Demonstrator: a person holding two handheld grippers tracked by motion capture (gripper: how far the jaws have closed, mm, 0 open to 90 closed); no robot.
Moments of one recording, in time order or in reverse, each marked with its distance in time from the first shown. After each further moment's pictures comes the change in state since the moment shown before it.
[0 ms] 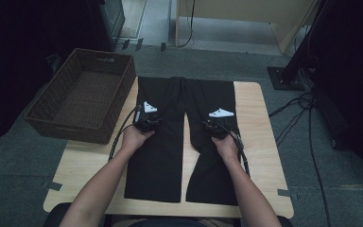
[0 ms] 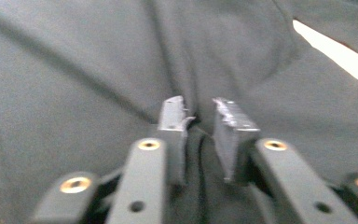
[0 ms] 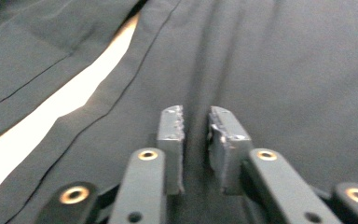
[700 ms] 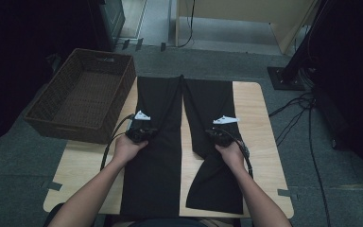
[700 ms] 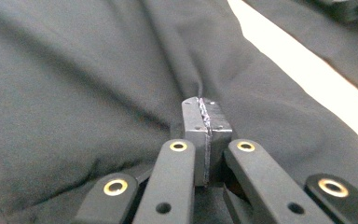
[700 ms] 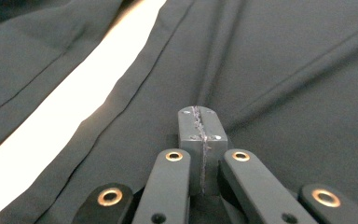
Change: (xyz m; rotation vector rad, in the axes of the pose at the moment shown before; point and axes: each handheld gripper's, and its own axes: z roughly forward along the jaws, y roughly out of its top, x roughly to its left) left arm -0.012 -0.028 -0.055 0.068 -0.200 -0.097; right arm 0.007 -0.019 -0.033 0.074 0.124 0.063
